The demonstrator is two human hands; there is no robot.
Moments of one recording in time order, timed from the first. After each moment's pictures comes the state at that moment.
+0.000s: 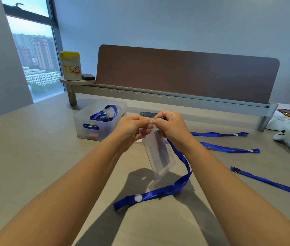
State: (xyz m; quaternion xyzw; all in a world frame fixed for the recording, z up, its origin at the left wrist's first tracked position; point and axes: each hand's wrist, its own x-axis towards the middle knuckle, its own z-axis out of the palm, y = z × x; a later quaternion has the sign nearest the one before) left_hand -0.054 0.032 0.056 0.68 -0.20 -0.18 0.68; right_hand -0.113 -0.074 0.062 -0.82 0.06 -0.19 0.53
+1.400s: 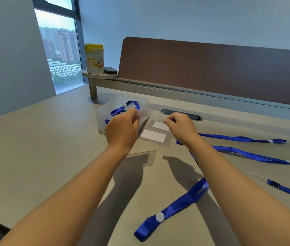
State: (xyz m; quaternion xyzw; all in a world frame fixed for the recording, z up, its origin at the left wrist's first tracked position) left_hand -0.017 0.082 0.027 0.88 -0.16 0.26 0.37; right_hand -0.043 -0.063 0.041 -0.90 0.11 -0.16 0.38
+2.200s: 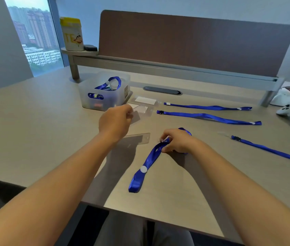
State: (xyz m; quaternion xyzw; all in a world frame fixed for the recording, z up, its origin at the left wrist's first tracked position) left_hand -0.080 0.079 -0.007 0.91 -0.23 0.15 0.30; right_hand -0.142 -0.088 -0.027 -0.96 0.13 0.10 0.22
